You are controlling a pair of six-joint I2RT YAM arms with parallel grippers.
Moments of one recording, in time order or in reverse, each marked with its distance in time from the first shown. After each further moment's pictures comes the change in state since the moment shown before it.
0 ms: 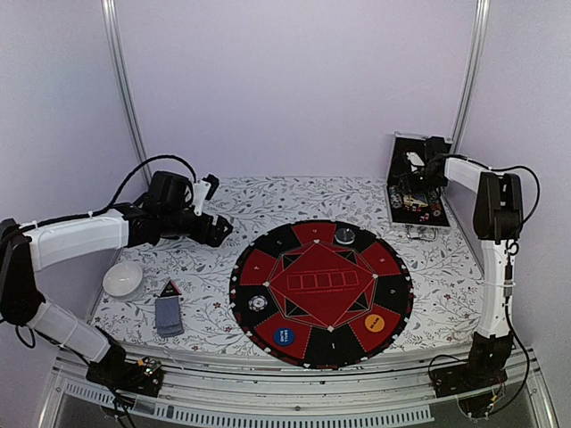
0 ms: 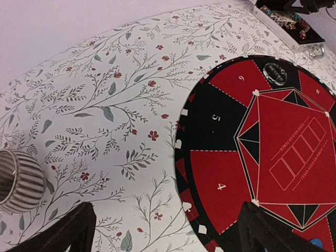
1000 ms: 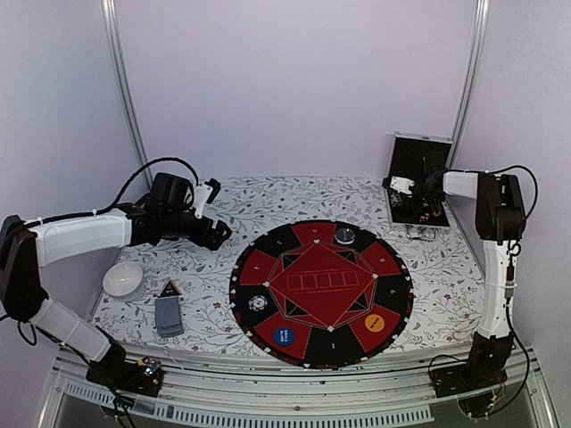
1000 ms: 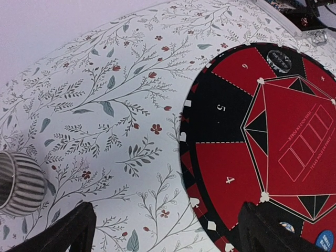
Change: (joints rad) left arm 0.022 0.033 0.000 -0.009 0.023 0.061; right arm 0.000 -0.026 -0.230 0.237 -0.082 -1.104
